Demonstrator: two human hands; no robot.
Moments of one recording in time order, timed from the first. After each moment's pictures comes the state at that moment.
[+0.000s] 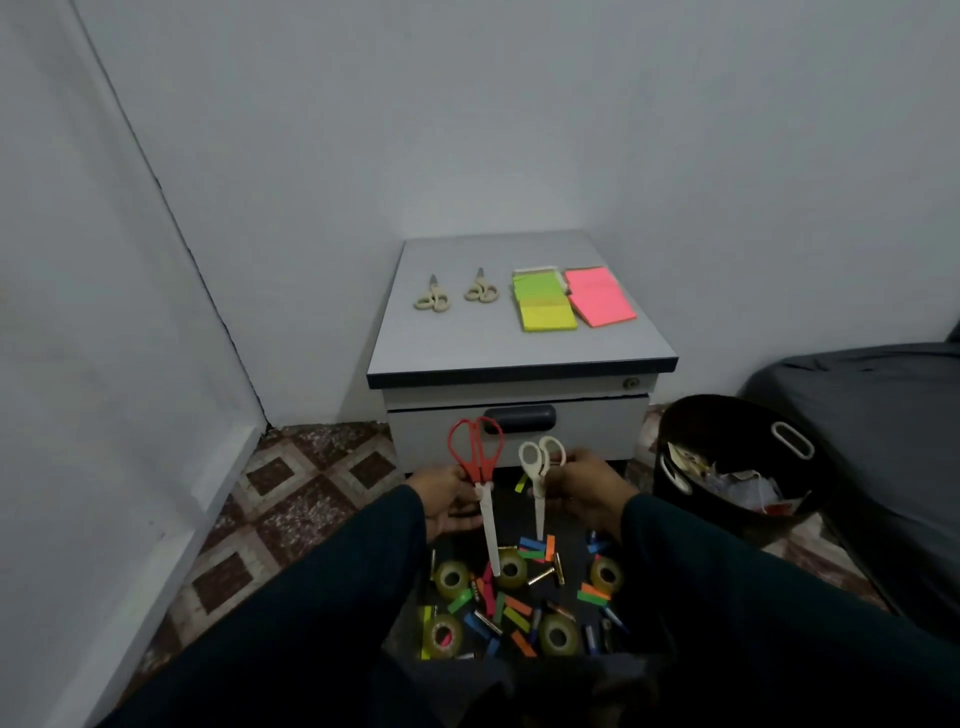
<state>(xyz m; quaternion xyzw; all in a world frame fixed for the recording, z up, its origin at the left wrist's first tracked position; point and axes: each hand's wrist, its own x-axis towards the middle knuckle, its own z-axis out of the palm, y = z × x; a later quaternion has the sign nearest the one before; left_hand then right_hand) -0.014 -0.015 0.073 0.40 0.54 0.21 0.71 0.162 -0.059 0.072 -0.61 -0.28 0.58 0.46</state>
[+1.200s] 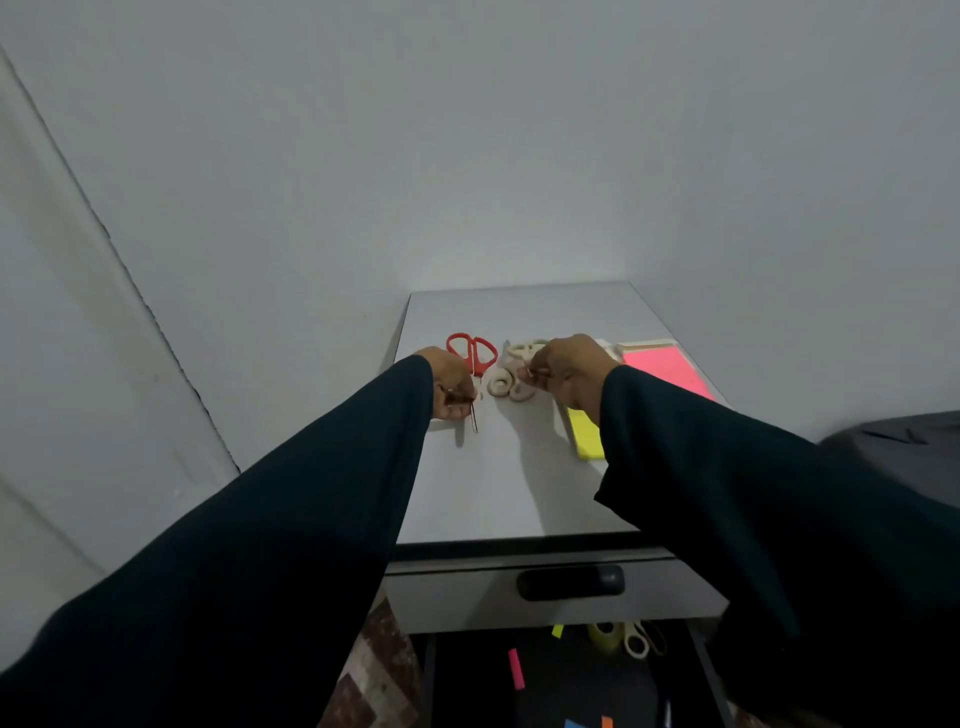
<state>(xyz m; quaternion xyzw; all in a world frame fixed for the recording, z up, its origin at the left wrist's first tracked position) 0.039 0.251 0.202 0.47 0.62 0.23 0.58 0.180 0.233 0.189 -0.61 -0.27 0.51 0.54</state>
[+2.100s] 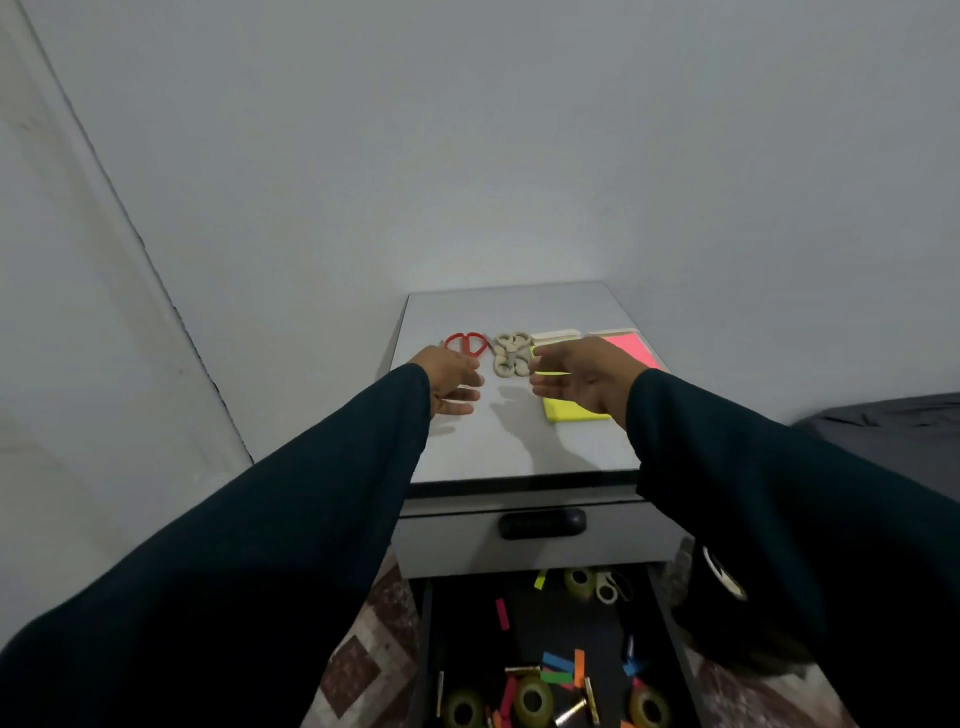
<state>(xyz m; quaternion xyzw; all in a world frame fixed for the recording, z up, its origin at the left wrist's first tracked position) 0.029 0.159 0.226 0.56 0.56 0.25 0.56 0.194 0.131 0.214 -0.59 -0.32 0.54 0.51</state>
